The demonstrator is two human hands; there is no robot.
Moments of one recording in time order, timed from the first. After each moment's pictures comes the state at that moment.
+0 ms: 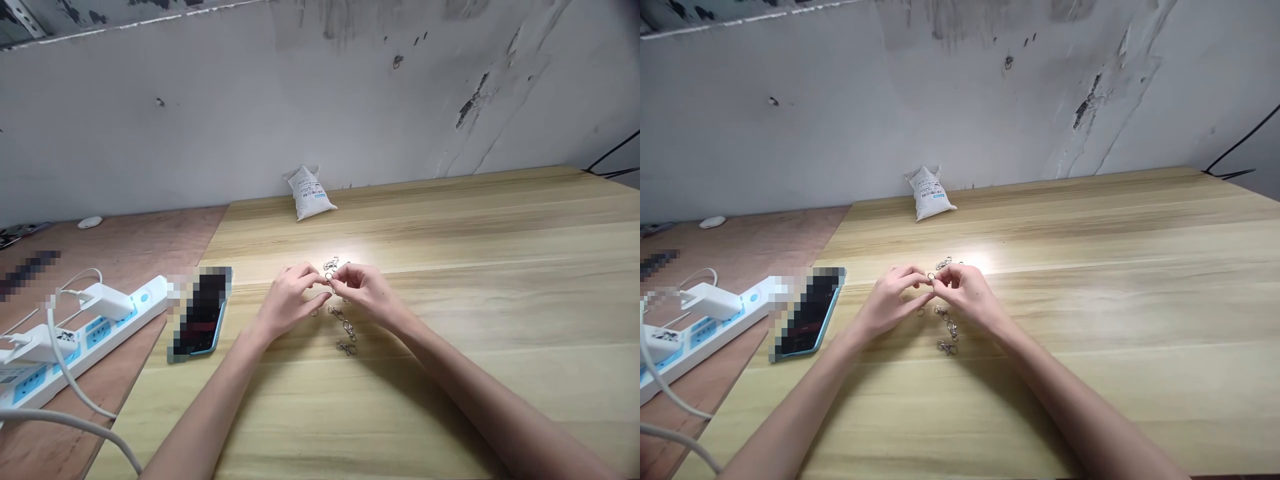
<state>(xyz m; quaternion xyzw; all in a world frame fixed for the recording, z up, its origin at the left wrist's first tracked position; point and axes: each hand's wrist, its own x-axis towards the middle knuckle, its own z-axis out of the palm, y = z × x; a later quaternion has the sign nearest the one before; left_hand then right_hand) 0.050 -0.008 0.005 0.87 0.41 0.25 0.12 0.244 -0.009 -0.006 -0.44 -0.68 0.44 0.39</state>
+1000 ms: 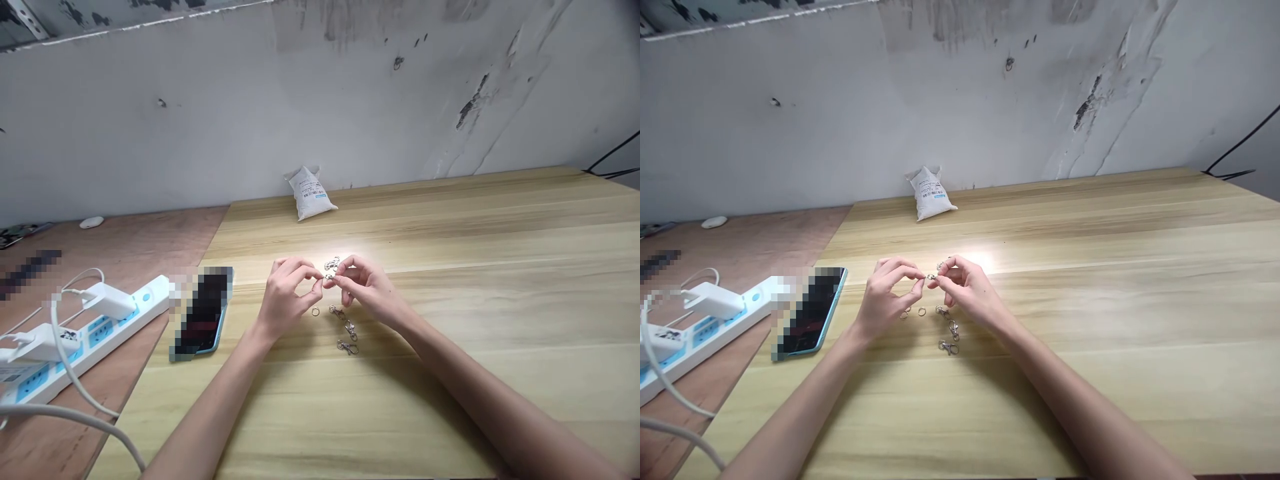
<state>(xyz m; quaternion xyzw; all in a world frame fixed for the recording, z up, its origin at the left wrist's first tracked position) 0.055 -0.013 0.008 0.82 0.42 0.39 0.04 0.245 -0.011 -0.002 -0.37 -0.58 0.58 0.44</state>
